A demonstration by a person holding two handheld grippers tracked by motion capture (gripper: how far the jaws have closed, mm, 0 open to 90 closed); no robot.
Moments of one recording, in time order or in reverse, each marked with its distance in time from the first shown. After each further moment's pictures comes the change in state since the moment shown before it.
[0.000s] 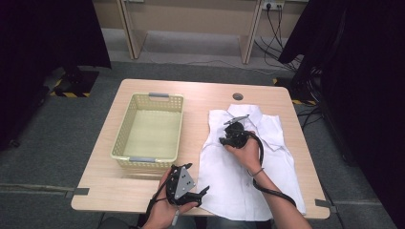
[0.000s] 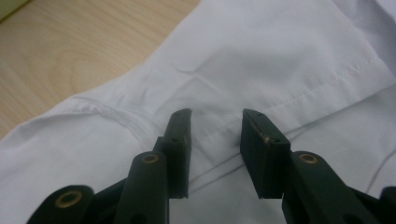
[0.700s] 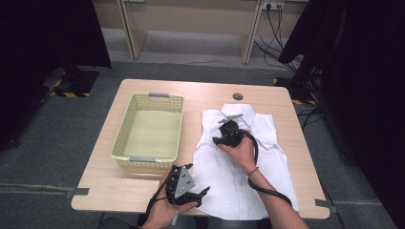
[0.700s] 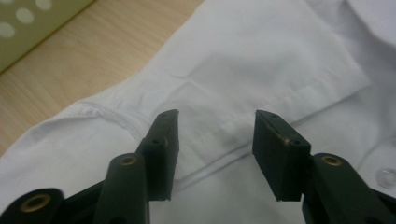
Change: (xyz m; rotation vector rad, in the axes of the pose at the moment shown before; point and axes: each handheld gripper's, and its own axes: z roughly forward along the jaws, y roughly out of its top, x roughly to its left) left arm 0.001 0.001 0.001 0.001 -0.034 -0.029; right arm 0.012 0.011 -0.001 -0.024 0.026 0.002
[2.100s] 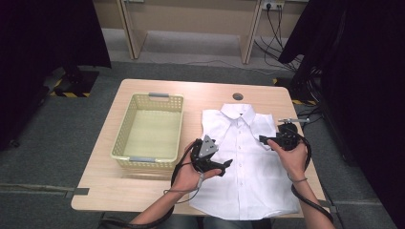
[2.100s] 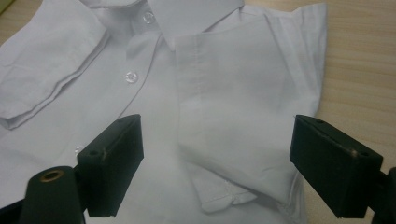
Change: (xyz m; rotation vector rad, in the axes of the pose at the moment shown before) left arm 0.033 0.069 0.080 -0.010 -0.083 -0.112; right arm -0.124 -0.075 -0.086 -0.090 -0.100 0.321
